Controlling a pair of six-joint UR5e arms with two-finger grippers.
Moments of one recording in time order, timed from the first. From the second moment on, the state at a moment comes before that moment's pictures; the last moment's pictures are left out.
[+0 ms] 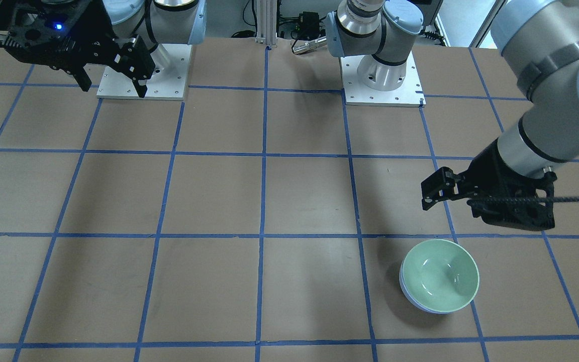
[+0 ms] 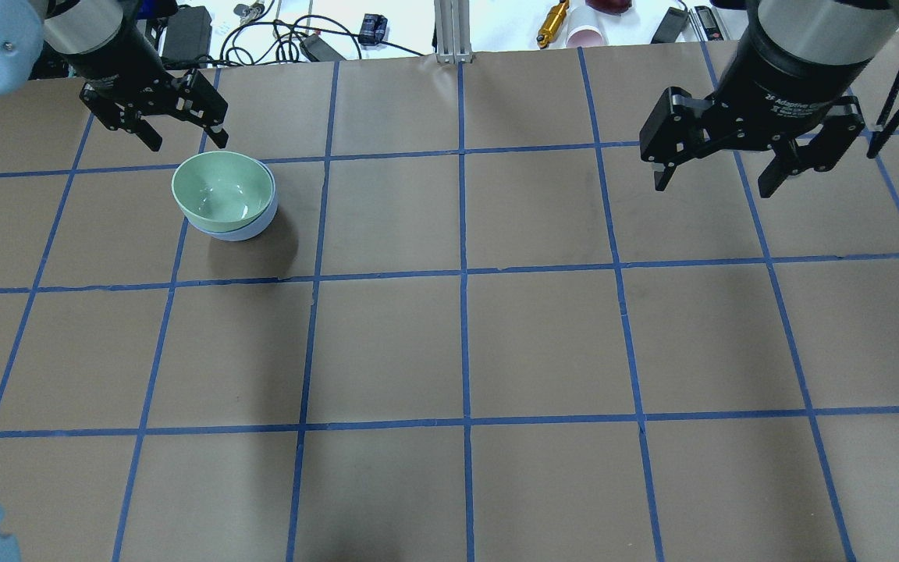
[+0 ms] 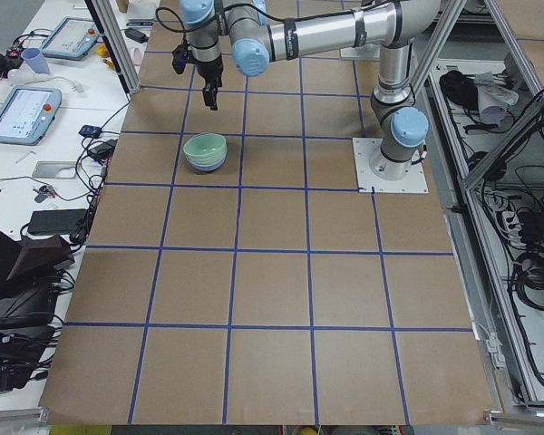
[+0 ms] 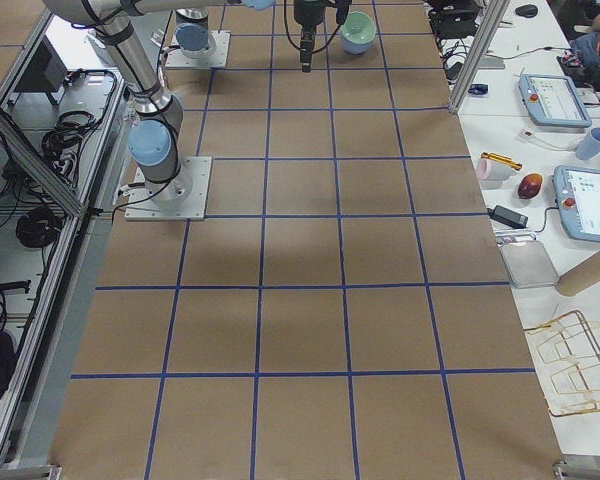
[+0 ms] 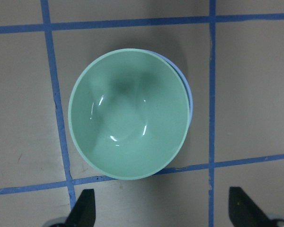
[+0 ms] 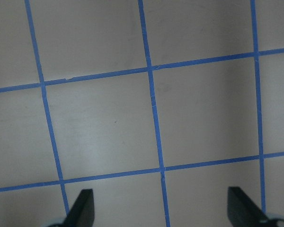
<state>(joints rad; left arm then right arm) -1.41 -1.82 -1.41 -1.52 1.49 0.27 1.58 -1.67 1.55 -1.46 -1.56 0.13</state>
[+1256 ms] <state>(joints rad) -1.55 -1.59 -1.49 -1.60 1.58 0.20 1.58 -1.67 1.55 -1.46 -1.56 0.13</state>
